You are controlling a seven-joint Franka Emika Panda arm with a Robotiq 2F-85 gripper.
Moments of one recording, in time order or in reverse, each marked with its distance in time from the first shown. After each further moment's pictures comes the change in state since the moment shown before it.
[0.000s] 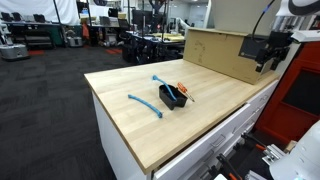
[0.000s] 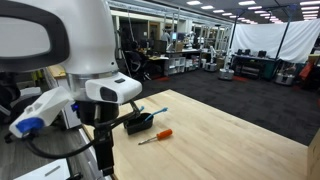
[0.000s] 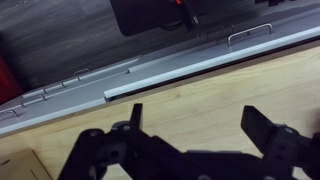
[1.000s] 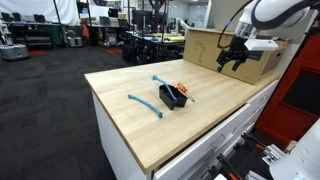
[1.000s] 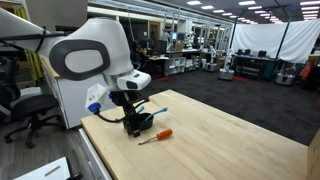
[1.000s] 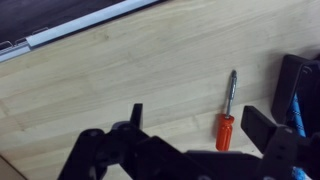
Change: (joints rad) arm 0.148 0.232 0.164 0.009 0.145 0.377 0.227
